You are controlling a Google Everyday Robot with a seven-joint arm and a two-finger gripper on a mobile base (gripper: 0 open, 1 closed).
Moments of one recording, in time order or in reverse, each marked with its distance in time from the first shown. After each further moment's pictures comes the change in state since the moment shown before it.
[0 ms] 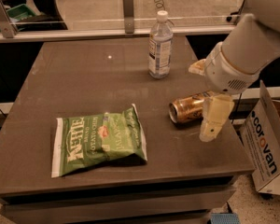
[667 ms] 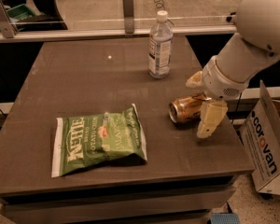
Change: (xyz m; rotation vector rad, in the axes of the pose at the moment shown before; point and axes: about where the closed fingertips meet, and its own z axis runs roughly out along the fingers) arm 0.027 -0.020 0.046 -0.035 0.001 -0.045
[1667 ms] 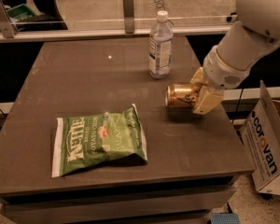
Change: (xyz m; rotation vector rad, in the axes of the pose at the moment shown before) arm 0.005 -0.019 -0.009 -0.016 0.007 0.019
